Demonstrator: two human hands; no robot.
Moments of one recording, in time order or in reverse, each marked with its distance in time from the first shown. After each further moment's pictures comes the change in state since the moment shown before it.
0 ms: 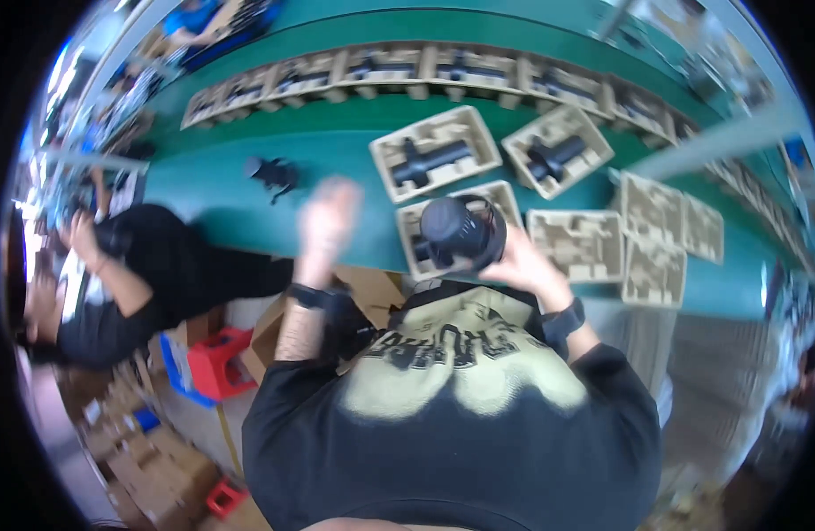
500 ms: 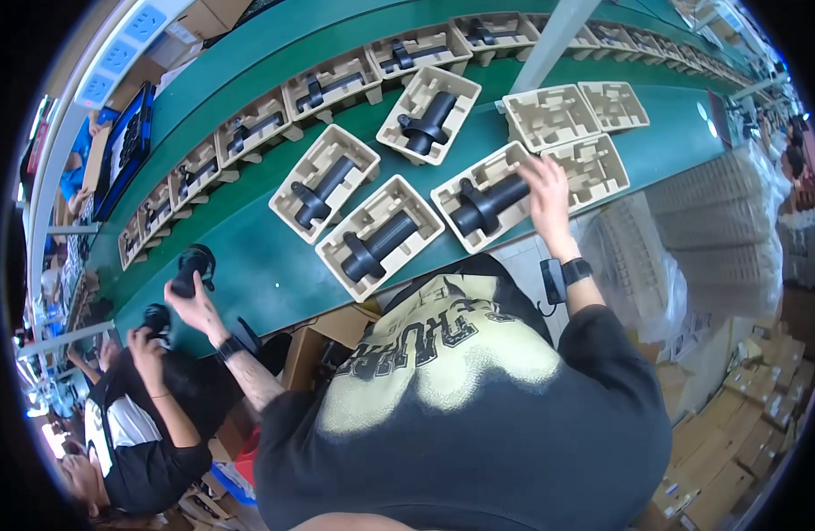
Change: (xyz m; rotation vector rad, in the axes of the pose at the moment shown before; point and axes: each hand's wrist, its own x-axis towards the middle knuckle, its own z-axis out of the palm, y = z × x) left_hand 0.057 -0.126 -0.050 -0.230 0.579 -0.360; right_hand -0.088 0.164 -0.086 -0.754 0.748 0.058
